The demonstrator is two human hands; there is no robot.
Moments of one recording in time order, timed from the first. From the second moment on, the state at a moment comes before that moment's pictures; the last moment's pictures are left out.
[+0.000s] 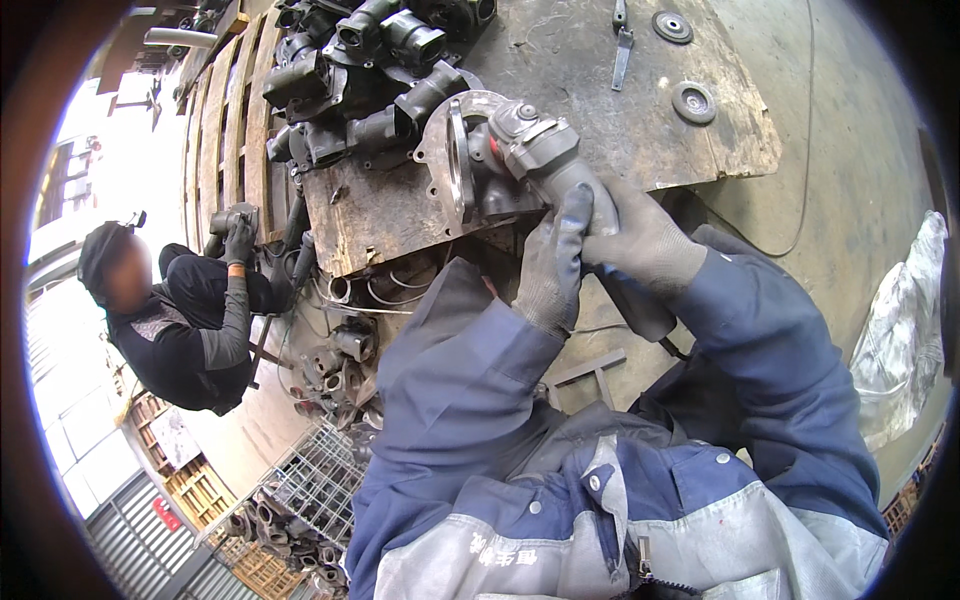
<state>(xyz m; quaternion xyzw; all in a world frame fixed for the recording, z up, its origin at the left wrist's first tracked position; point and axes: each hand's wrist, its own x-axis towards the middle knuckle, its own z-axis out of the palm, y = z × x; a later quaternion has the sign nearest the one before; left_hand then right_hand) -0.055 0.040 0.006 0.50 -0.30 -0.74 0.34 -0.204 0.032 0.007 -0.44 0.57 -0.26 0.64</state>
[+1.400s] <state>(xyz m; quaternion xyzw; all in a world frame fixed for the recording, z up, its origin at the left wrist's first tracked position) 0.054 -0.090 -0.050 0.63 -0.33 -0.65 0.27 -0.282 0.014 0.057 -0.25 0.46 -0.51 0.69</state>
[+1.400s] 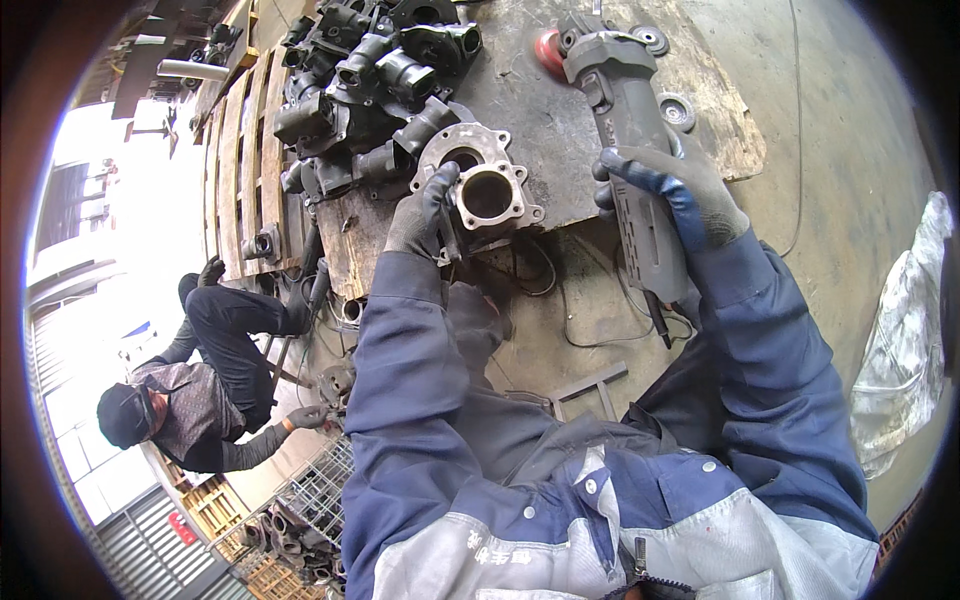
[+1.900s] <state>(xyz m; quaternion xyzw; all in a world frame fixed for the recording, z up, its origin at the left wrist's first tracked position) 0.036 -0.076 -0.043 0.57 -0.33 -0.67 0.32 -0.291 0.017 0.058 -0.23 0.44 -0.51 0.70</state>
